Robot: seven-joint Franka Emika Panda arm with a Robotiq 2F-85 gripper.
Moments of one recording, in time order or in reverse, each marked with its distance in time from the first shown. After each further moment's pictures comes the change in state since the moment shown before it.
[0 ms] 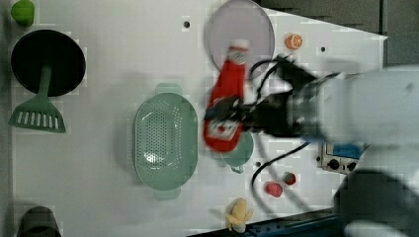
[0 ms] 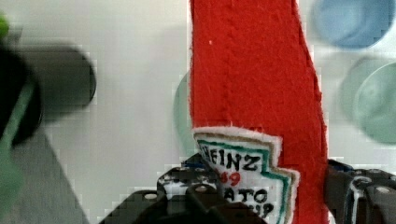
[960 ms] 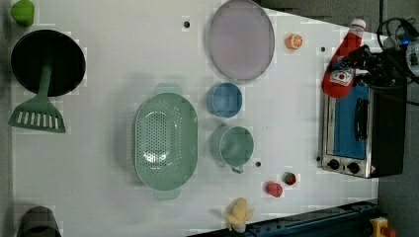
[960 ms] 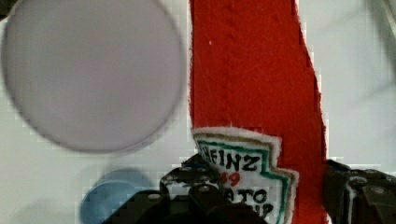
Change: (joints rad) arm -0.228 0.028 -0.457 -0.001 -0.018 -0.003 -0.479
